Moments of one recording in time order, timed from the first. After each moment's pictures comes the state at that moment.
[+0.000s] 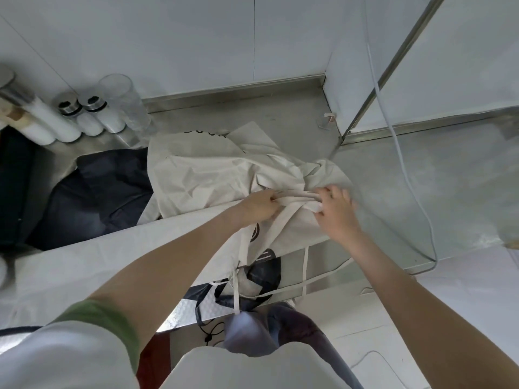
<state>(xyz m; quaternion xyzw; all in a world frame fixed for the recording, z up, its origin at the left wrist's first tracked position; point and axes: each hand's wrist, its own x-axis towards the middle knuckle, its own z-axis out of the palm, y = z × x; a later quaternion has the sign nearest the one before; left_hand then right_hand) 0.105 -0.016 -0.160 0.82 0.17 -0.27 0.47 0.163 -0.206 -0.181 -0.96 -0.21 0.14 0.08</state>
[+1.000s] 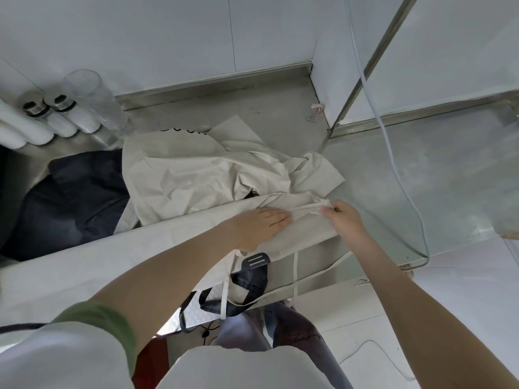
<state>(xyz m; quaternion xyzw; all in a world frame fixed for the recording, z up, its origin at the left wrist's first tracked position) 0.098 -0.034 -0.220 0.92 -0.30 -0.25 -0.05 0.184 -0.253 -0.220 -0.86 0.10 0.26 0.43</state>
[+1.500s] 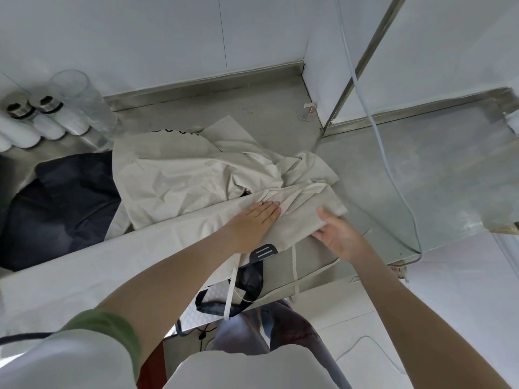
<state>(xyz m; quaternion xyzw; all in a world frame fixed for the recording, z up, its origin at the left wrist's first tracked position) 0.090 -0.044 -0.219 0.95 -0.20 -0.23 -0.05 0.159 -0.263 -0.202 -0.50 0.13 0.42 0.75</state>
